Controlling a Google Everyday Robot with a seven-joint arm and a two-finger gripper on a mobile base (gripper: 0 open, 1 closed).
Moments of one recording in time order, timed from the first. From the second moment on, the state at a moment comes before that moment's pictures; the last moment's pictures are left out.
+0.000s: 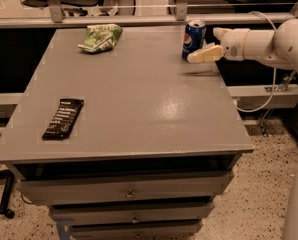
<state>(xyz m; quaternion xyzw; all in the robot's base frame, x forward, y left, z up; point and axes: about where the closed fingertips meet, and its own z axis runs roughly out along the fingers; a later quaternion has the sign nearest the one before) 0.783 -0.186 0.875 -0.38 0.70 0.24 0.56</state>
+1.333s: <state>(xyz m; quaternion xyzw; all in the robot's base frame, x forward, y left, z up) 0.775 -0.115 0.900 -0.41 0.66 0.29 0.56</state>
